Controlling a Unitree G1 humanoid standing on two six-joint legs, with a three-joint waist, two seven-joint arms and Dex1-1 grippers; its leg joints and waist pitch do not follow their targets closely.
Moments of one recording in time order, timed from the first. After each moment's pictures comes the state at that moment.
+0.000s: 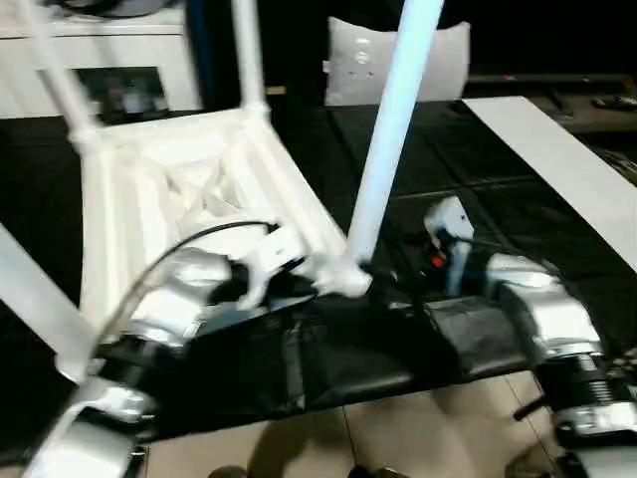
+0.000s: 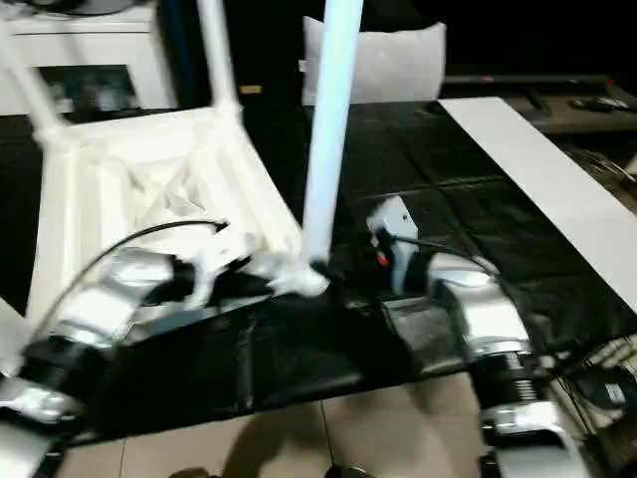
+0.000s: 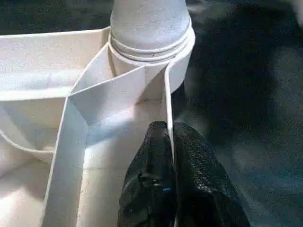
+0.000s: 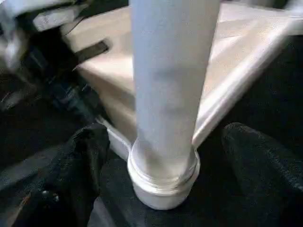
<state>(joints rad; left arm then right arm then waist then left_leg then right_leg) -0.56 0.40 -0.29 0.42 0.02 0.23 -1.16 -0.49 -0.41 0.09 0.39 0.20 0.19 1.15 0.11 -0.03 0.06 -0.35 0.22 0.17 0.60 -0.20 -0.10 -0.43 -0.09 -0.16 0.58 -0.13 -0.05</state>
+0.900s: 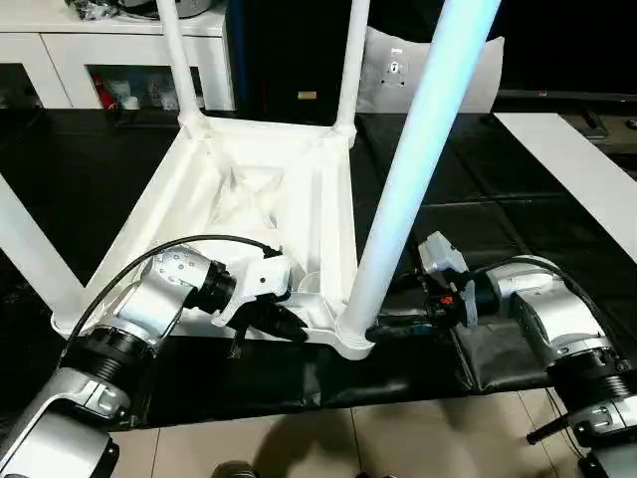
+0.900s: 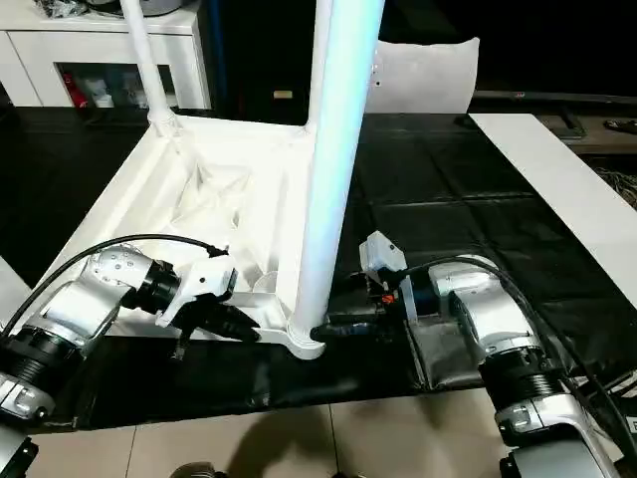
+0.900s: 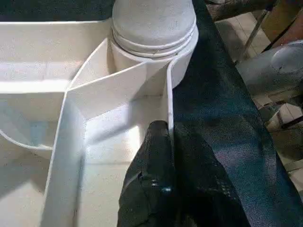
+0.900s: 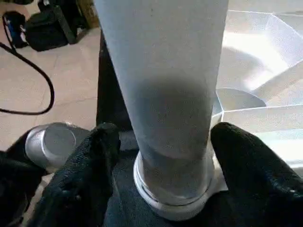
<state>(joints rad) -0.59 0.49 -0.37 0.46 -0.01 0.08 -1.44 -0.51 -0.44 0.20 0.44 0.24 0.16 1.48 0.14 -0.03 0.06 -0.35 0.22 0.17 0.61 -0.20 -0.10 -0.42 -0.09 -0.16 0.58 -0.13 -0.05</state>
